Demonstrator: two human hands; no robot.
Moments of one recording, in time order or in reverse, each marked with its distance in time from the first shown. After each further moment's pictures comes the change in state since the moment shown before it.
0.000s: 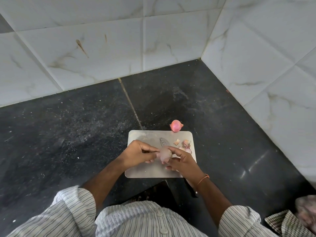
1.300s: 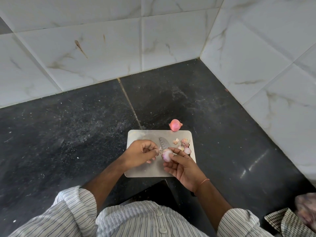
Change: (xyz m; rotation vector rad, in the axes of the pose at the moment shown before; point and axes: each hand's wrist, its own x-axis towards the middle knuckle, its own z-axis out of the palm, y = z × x) left_hand 0.002 0.001 0.008 0.051 0.043 -0.022; right_hand -0.010 -0.001 0.004 0.556 0.036 0.224
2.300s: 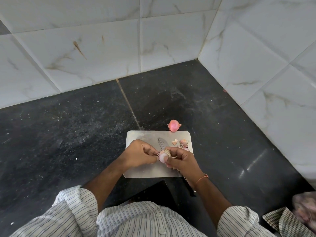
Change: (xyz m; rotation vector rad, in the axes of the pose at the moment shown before) left_hand -0.003 0.014 -0.001 0.113 0.008 -0.058; right_hand 0.006 -0.005 -0.005 -0.557 0.061 -0.262
